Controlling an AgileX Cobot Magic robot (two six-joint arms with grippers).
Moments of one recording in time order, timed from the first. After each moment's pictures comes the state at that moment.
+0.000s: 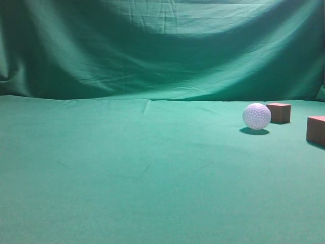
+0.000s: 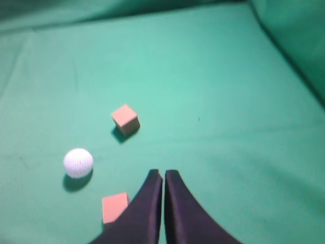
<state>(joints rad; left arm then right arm) -0.05 -0.02 0.02 0.14 0.36 -0.09 0.13 0.79 -0.59 -0.06 0.49 0.22</state>
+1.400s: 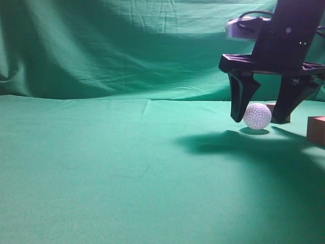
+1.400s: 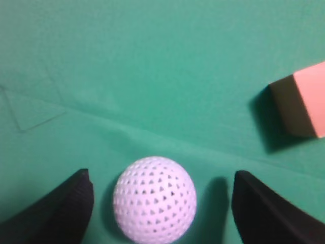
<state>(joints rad) -0.05 -0.02 0.02 0.14 0.36 -0.09 0.38 1.89 -1.15 0.12 0.54 -0.04</state>
